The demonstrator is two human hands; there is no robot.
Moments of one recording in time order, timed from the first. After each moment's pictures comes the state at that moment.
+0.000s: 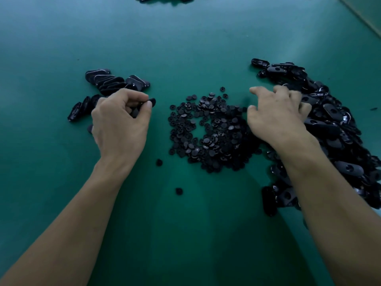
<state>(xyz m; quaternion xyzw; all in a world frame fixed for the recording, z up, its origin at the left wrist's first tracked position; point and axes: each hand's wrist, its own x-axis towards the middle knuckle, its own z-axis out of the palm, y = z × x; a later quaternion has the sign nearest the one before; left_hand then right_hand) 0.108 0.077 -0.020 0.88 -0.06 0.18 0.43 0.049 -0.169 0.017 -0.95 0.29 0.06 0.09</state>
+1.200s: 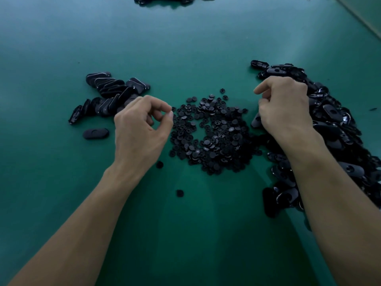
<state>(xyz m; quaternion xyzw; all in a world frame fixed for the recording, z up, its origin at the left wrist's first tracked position) 0.098 0.064 -0.026 0.86 -0.20 0.17 0.44 0.054 -0.184 0.018 -0.94 0.26 -0.12 0.19</state>
